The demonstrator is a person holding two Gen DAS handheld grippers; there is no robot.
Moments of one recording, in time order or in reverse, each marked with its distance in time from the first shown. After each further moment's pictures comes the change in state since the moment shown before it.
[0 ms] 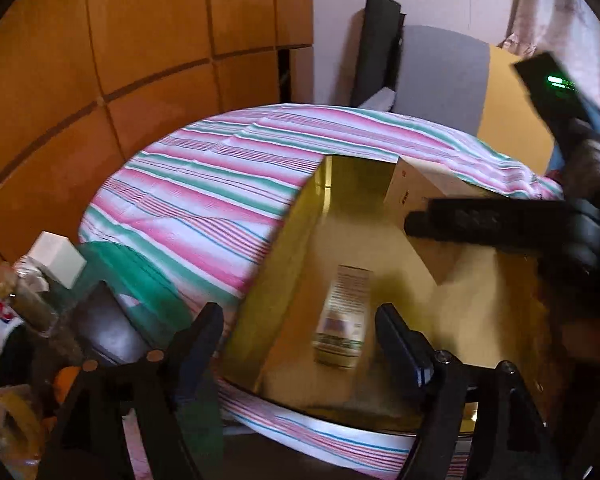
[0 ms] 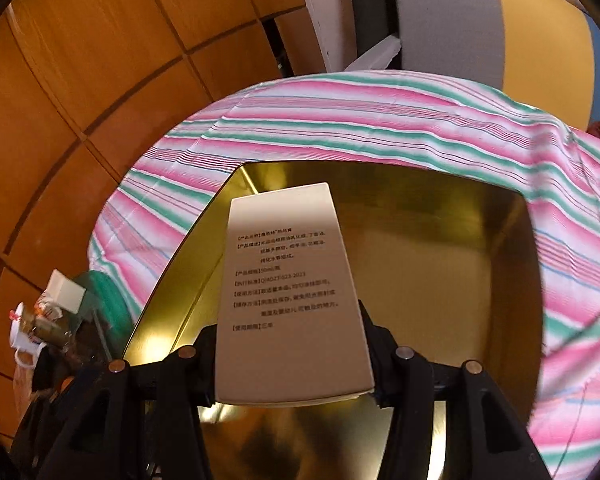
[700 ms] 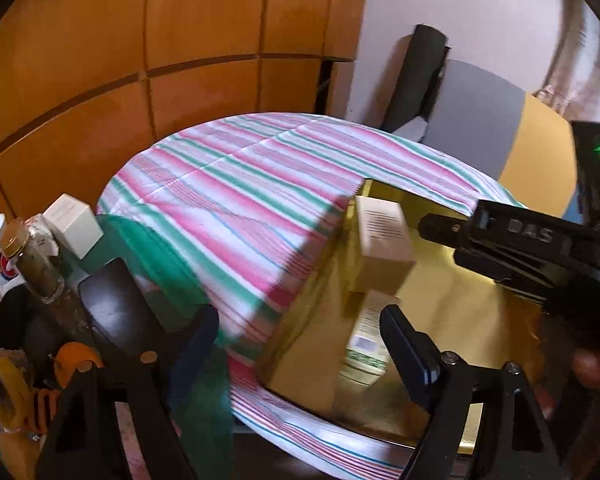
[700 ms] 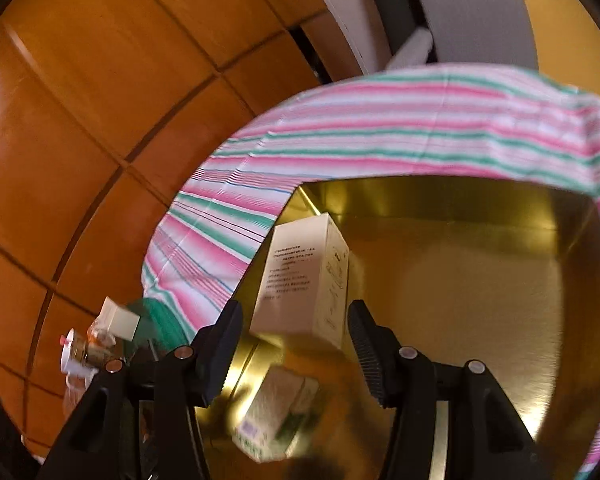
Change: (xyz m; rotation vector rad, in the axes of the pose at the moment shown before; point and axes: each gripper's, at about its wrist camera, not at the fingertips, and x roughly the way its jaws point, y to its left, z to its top) left arm -0.009 0.027 0.001 -0.171 -0.037 -0.023; right arm -0.025 0.001 -0.004 0.039 -0.079 0.216
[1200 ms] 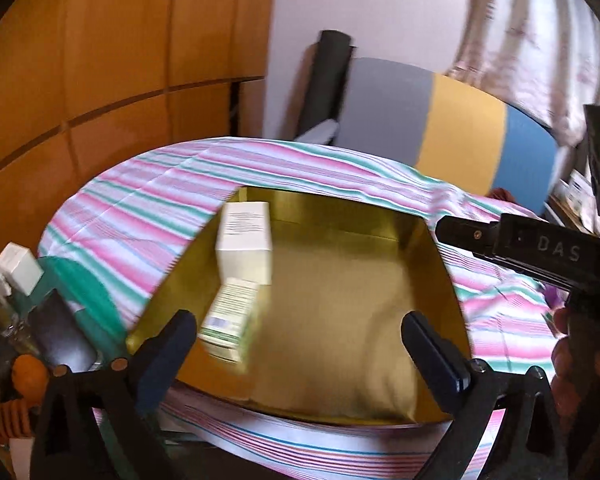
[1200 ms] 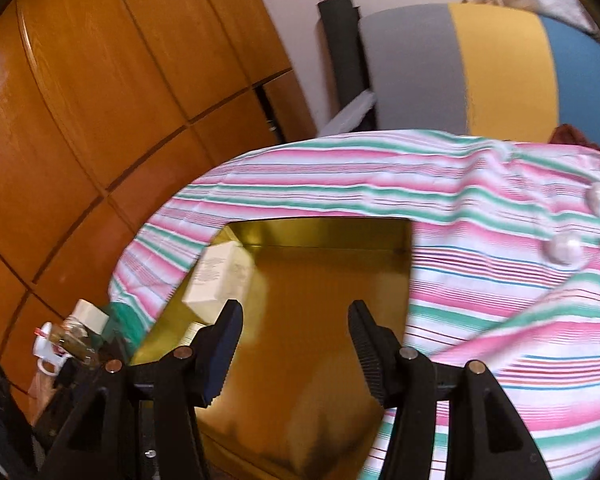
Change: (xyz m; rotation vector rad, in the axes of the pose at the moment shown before) left arm -0.041 -0.088 -0.029 0.186 -0.063 -0.209; right arm -0.127 -0.054 -0.039 -0.007 -0.177 -0.203
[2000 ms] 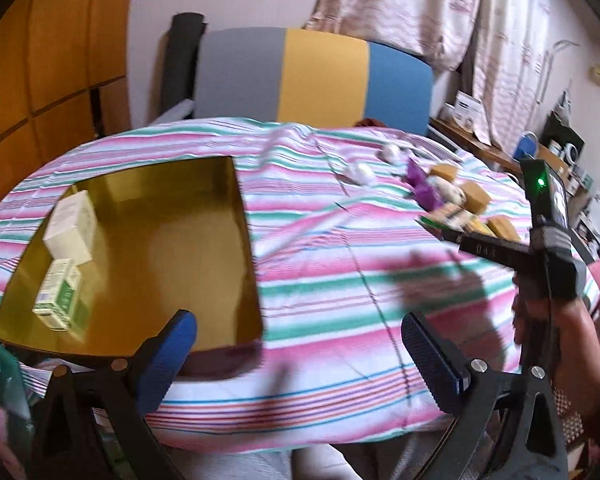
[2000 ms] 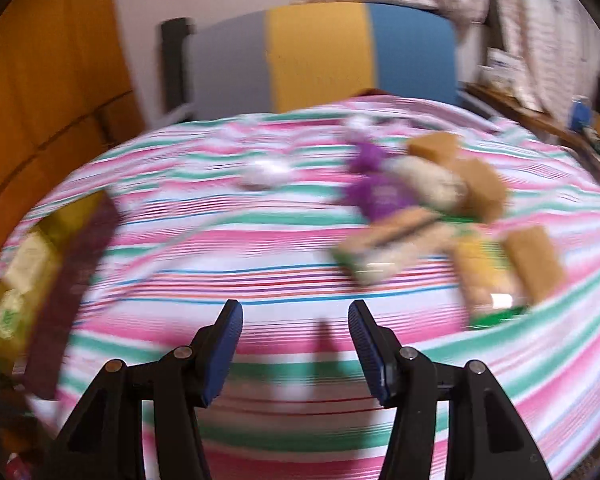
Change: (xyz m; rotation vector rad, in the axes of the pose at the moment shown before) left arm -0.020 -0.126 -0.055 0.271 0.112 -0.346; right arm -0.096 -0.221 -0.096 0.185 -0.060 -0.538
